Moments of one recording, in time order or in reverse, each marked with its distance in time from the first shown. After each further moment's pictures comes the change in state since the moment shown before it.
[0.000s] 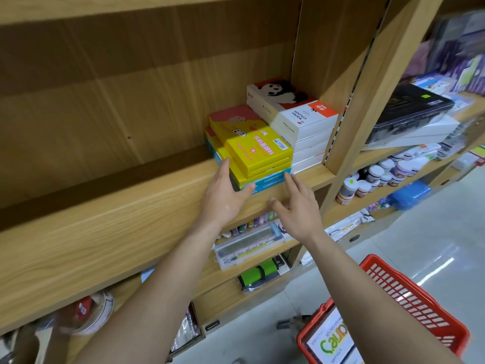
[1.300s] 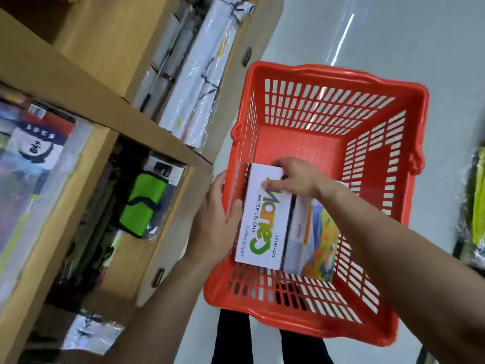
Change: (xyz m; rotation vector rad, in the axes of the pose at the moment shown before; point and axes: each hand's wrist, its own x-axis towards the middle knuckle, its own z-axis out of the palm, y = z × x) left_hand -0.164 -0.135 0.469 -0.020 -0.813 0.116; right_hand -0.163 0.537 0.160 0.178 -0.493 0.739
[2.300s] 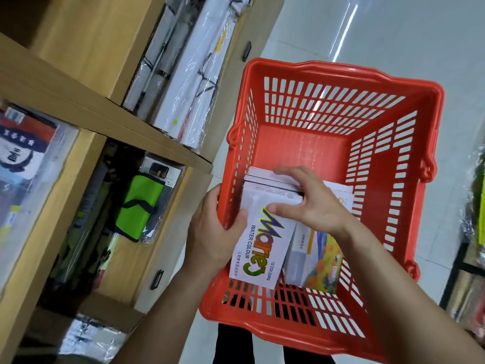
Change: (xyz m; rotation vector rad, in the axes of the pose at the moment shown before) left_hand -0.003 0.013 0.001 0.035 0.016 -0.116; right_hand -0.069 -0.003 0.016 0.340 0.235 -0.159
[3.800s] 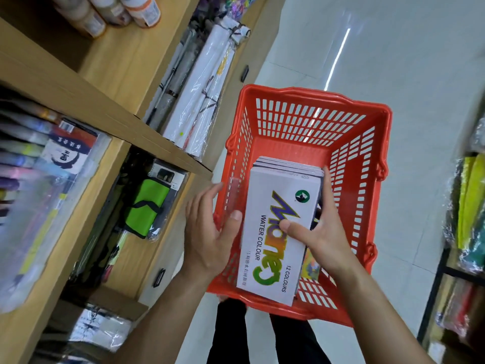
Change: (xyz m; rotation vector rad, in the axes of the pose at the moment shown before) left_hand -0.042 0.026 -0.023 -0.054 0.120 0.233; right_hand -0.105 -0.043 -0.003 0.615 0.289 0.024
